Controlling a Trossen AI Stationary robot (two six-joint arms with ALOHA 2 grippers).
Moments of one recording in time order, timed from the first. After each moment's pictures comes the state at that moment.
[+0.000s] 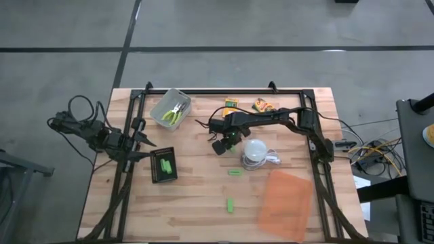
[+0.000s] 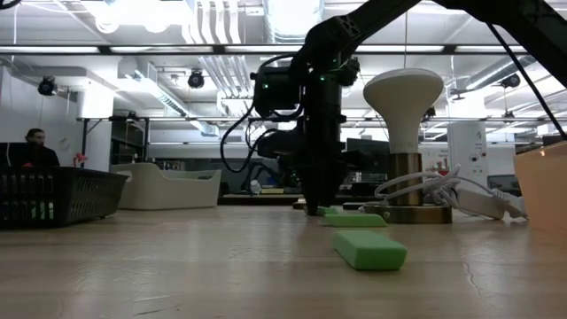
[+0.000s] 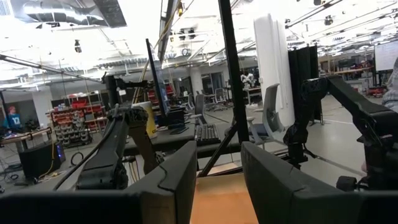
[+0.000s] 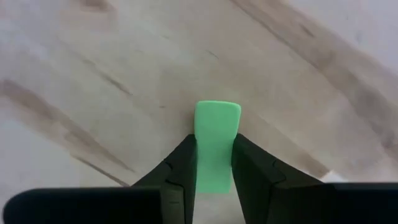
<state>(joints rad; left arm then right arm) -0.42 0.39 0.47 0.12 -0.16 0.19 -0.16 2.19 1.65 -0.93 -0.07 0.79</state>
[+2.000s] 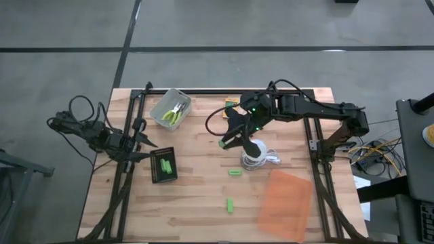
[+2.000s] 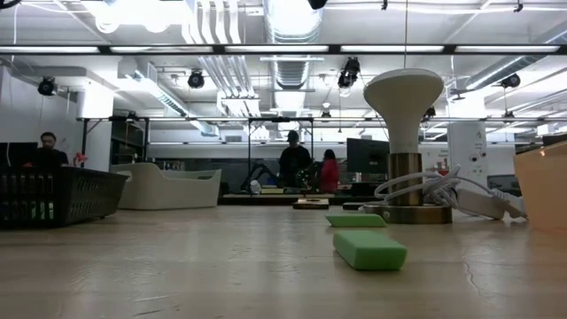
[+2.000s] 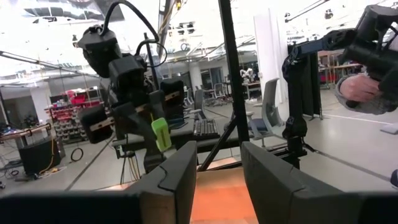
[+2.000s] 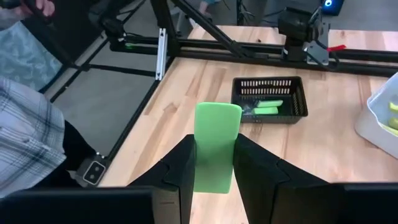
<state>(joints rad) -0.42 0.40 0.47 0.10 -0.16 0.17 -0.06 1.59 1.64 -0.65 -0.49 -0.05</state>
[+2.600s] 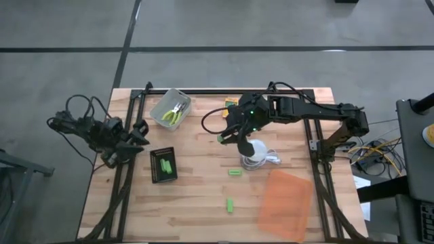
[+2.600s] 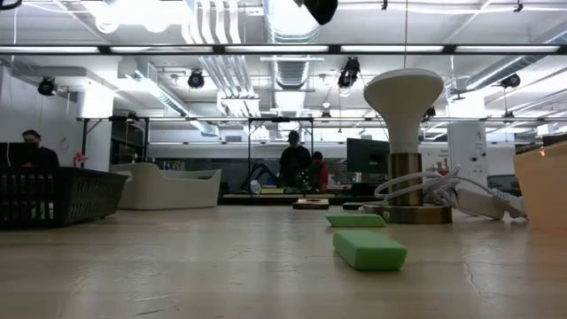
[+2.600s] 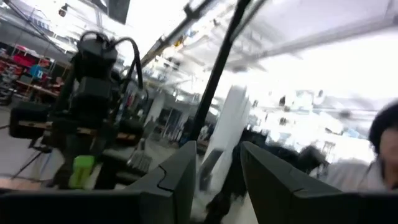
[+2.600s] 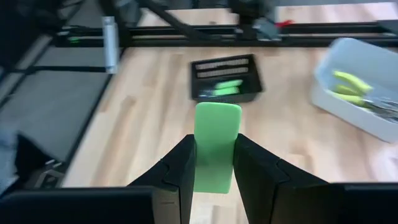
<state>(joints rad) -0.42 0.40 0.47 0.34 -0.13 -0.38 -0.06 1.59 1.60 -0.65 -0.29 0.01</state>
